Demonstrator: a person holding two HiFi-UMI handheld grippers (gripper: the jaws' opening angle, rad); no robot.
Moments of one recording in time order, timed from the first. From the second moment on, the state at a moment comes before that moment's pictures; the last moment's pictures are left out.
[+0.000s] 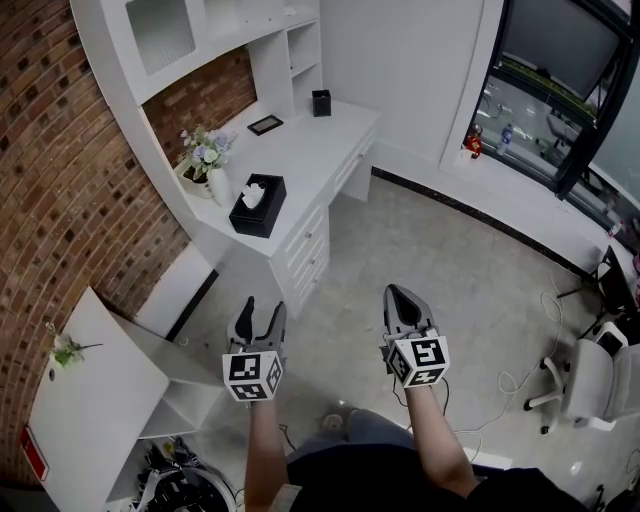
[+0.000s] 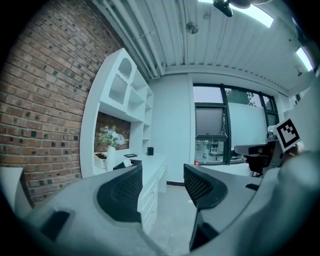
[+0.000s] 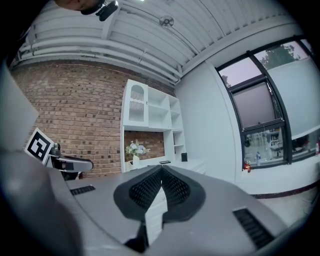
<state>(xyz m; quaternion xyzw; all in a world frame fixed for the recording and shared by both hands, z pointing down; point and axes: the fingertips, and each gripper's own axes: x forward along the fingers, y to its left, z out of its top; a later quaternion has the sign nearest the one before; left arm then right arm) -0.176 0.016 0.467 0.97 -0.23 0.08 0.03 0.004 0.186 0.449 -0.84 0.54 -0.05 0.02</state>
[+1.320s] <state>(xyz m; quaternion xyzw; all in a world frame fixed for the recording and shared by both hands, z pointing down) -0.039 -0.219 0.501 0.90 -0.43 0.09 0.06 0.214 -0.149 0.463 -0.71 0.70 -0.05 0.03</state>
